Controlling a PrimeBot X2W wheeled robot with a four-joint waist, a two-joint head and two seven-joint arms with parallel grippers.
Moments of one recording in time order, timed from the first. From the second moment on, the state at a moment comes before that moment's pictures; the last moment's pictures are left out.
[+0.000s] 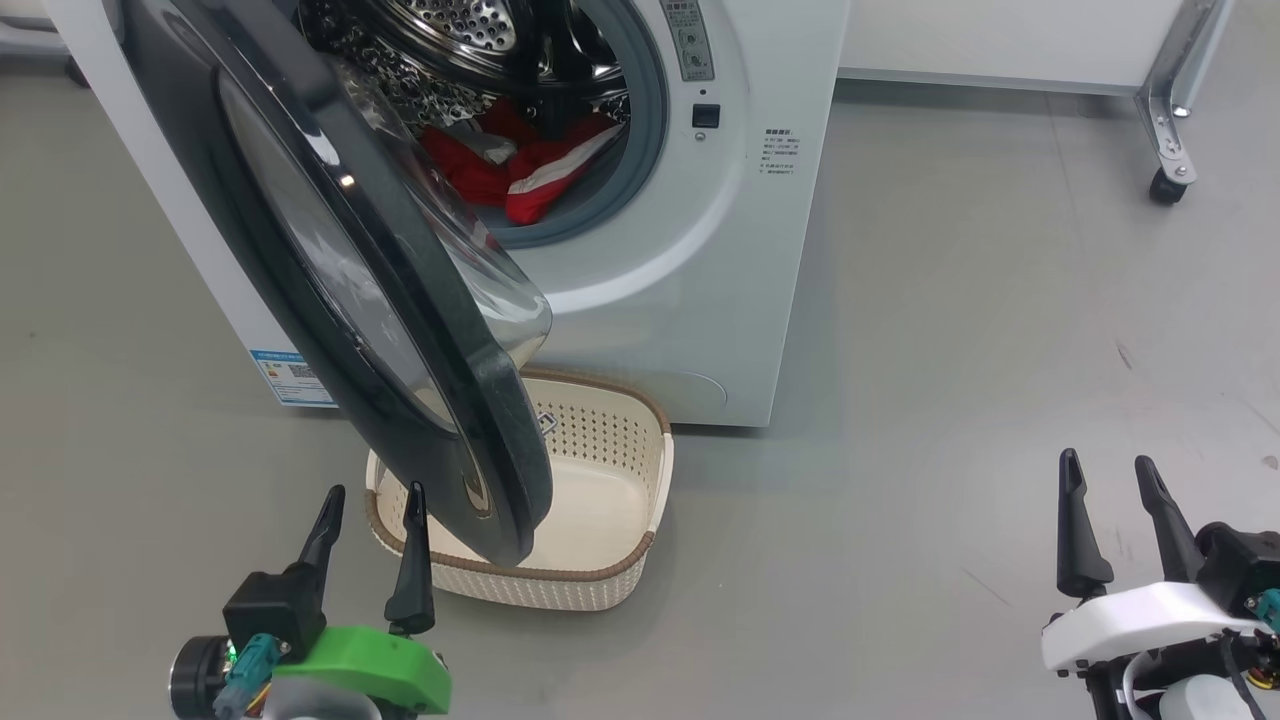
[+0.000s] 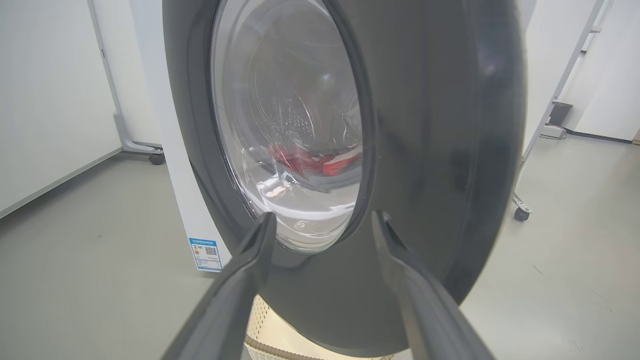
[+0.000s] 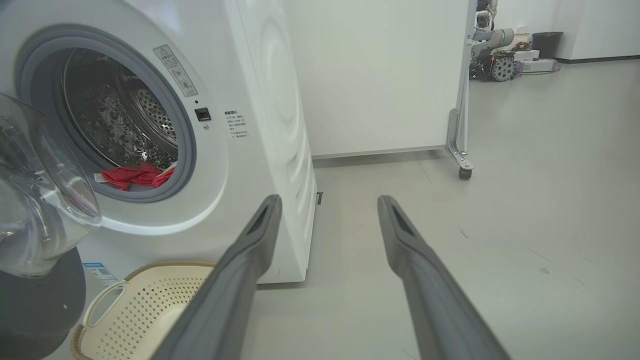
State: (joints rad) left arm -0.05 0.06 -0.27 0.21 -0.44 0.05 -0.25; right arm 0.04 -0.25 0.20 0.15 0.56 -0.13 -0.25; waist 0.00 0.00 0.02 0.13
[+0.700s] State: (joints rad) left arm -0.05 0.08 -0.27 0.23 -0.40 0.05 -0.25; right arm 0.07 -0.24 0.20 0.13 0.54 -0.13 -0.25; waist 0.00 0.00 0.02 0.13
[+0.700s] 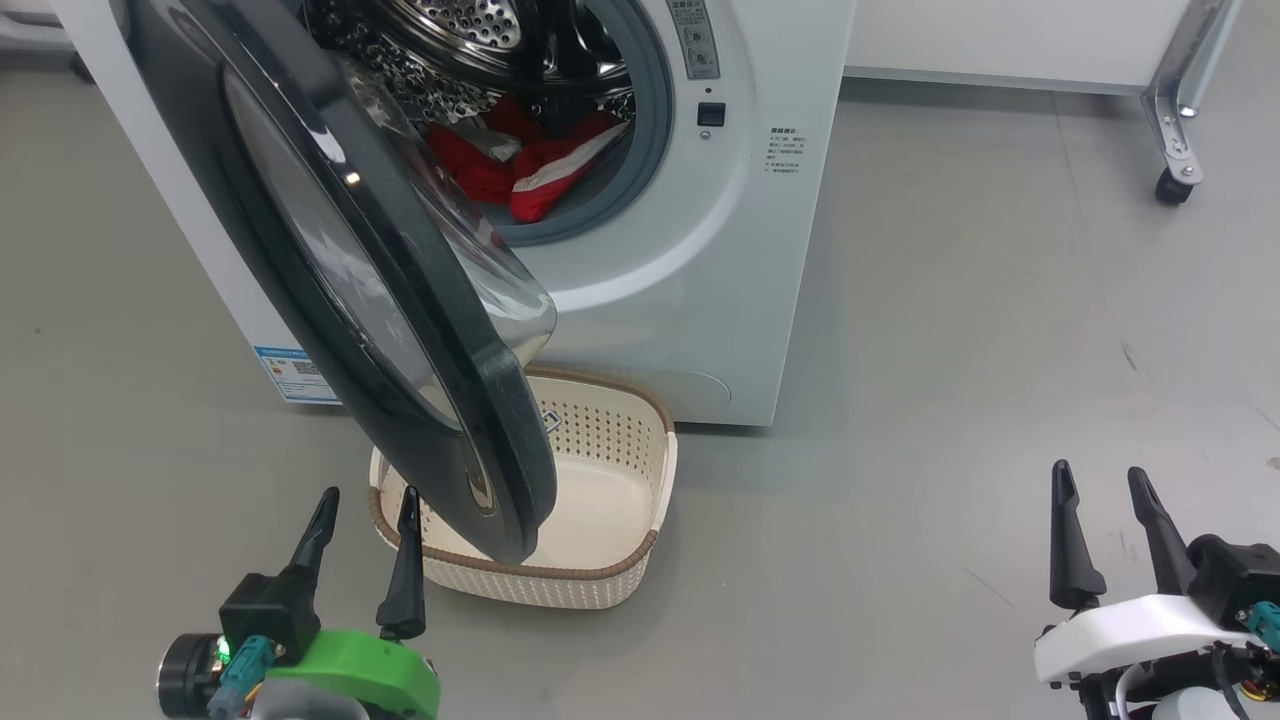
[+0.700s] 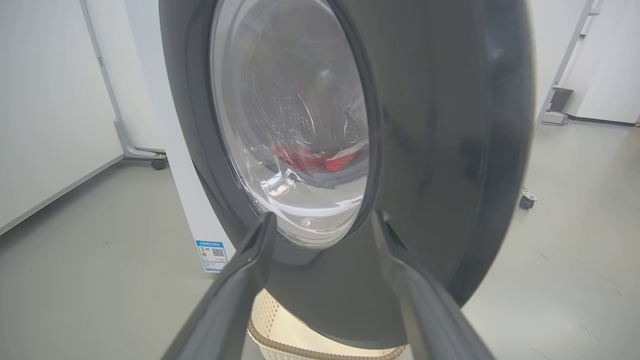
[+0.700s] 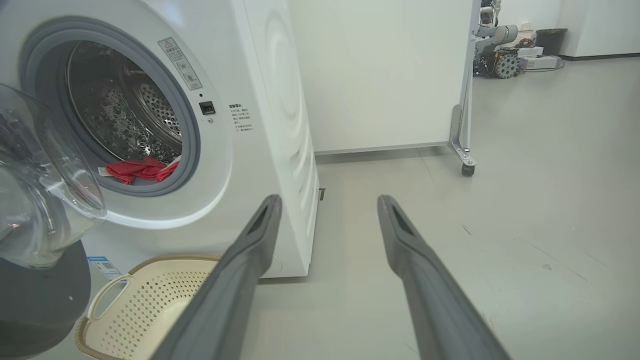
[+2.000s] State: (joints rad) left arm -0.12 0.06 -0.23 0.08 -0.39 0.03 -0.25; right arm 0.07 -0.22 0.20 0.13 0.53 -0.13 -0.25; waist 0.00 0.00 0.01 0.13
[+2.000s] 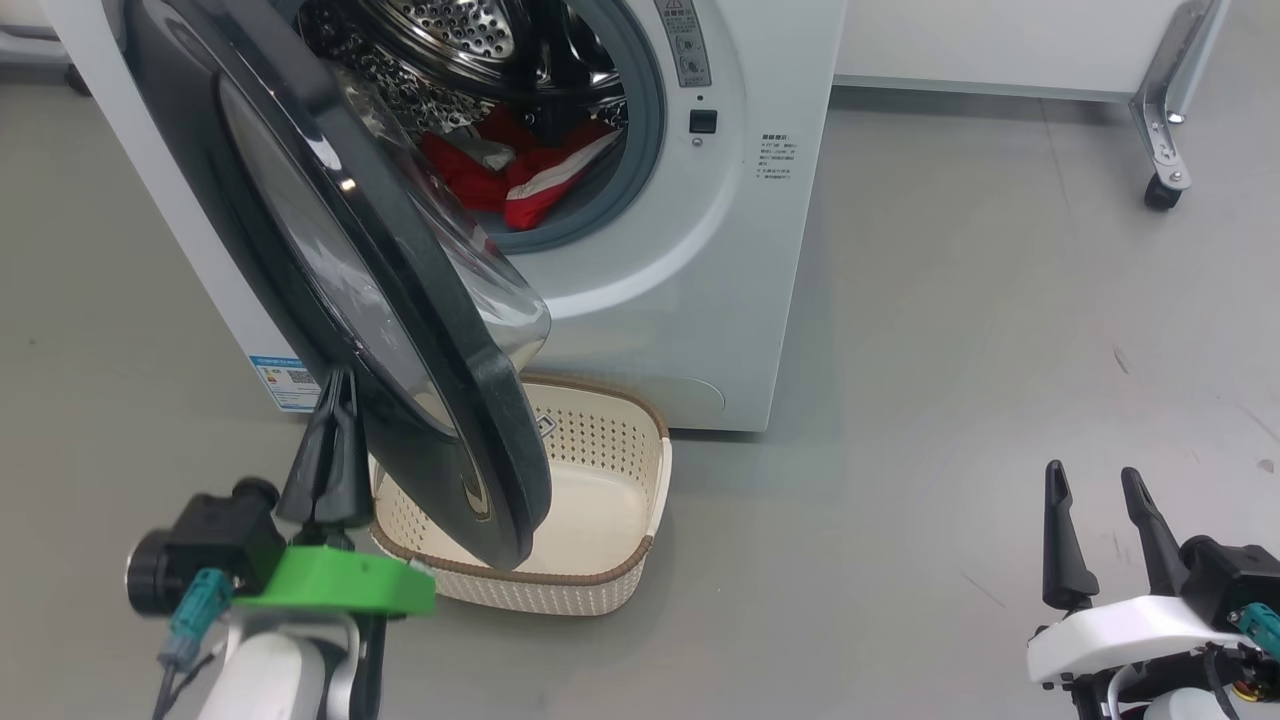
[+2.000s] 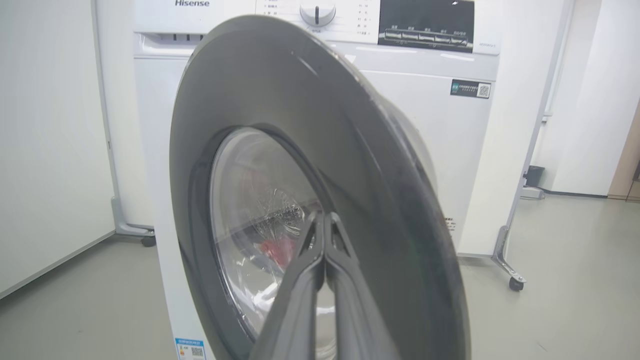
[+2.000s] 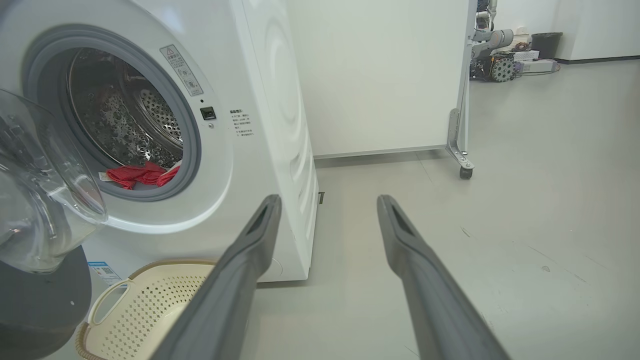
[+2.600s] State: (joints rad) left arm -0.25 0.05 -0.38 -0.03 -0.37 -0.01 -0.22; right arm 0.07 -0.20 0.23 0.13 0.52 -0.12 -0.25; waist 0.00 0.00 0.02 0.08
